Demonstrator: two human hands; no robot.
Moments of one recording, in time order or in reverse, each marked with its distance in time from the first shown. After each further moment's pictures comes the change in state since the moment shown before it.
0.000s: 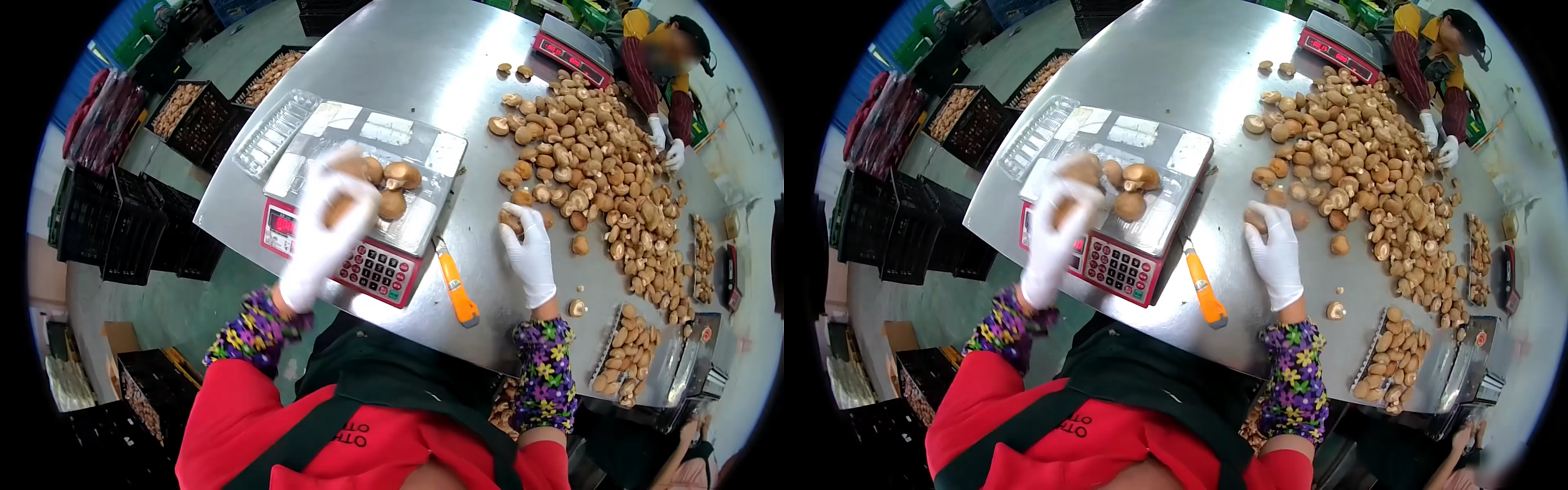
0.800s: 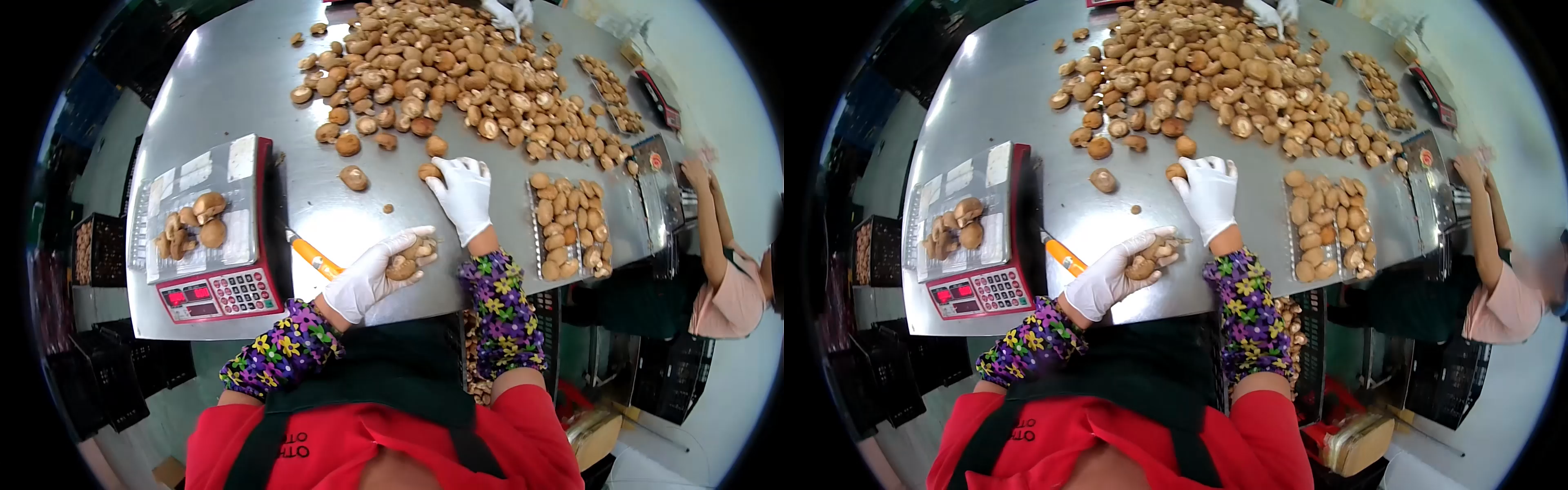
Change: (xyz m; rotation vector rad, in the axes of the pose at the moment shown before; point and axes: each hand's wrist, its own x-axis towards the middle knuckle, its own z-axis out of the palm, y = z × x) left_hand -0.095 0.020 0.237 -1.105 -0.967 -1.382; right_hand -0.080 0.077 -0.081 -0.626 0.240 0.196
